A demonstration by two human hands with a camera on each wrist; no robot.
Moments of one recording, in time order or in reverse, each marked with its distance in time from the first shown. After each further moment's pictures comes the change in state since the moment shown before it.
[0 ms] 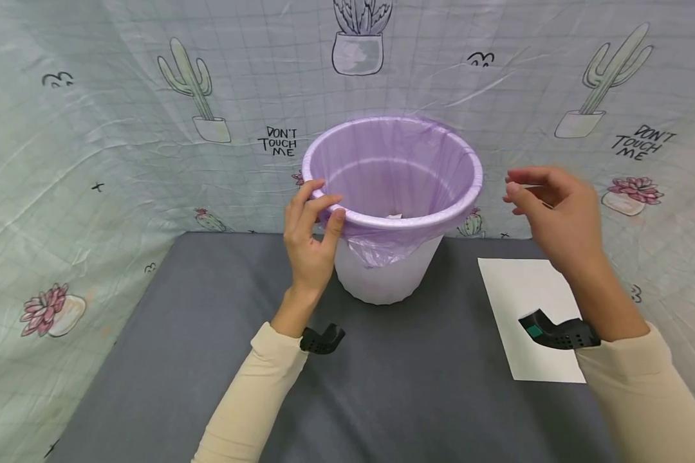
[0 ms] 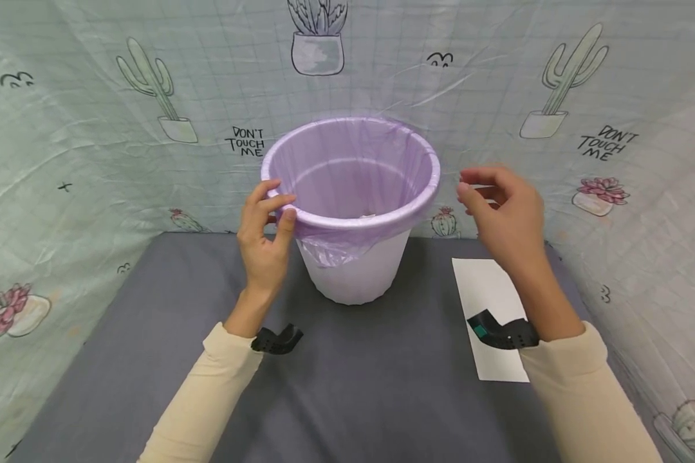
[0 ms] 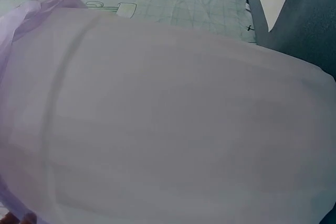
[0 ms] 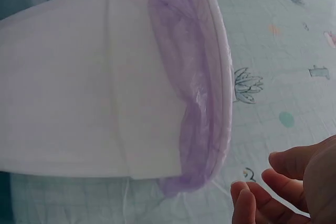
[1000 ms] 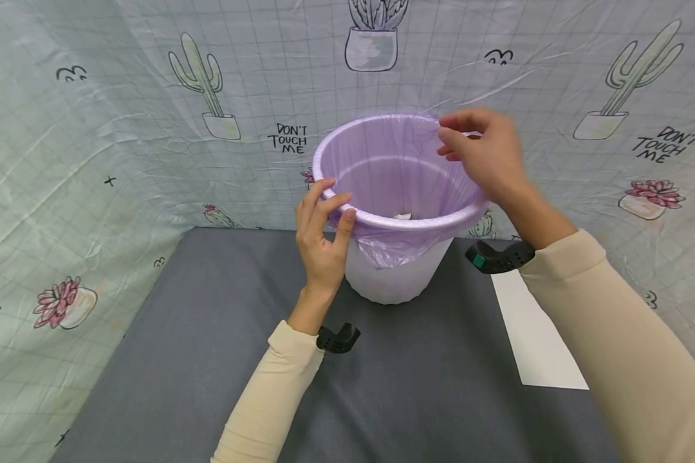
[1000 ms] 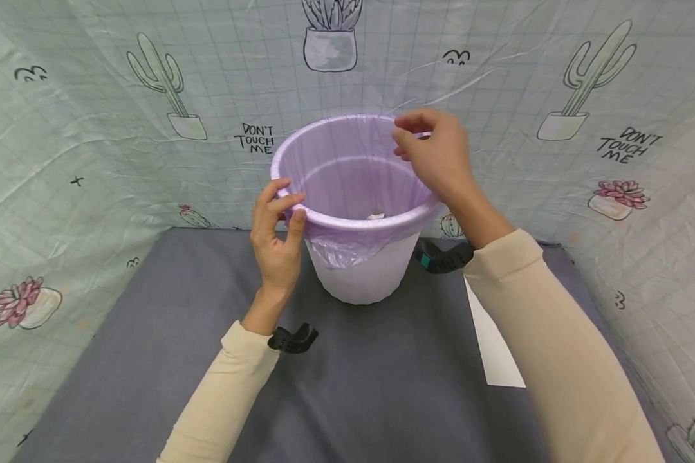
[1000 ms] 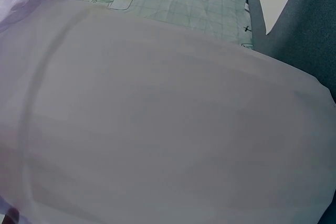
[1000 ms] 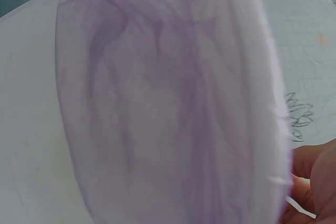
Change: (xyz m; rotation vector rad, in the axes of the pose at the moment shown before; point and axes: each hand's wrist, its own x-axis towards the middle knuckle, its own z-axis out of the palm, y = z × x) left_hand -0.003 -0.007 0.007 -0.002 0.063 -0.007; right_hand 0.085 -0.057 0.074 0.103 -0.200 0.188
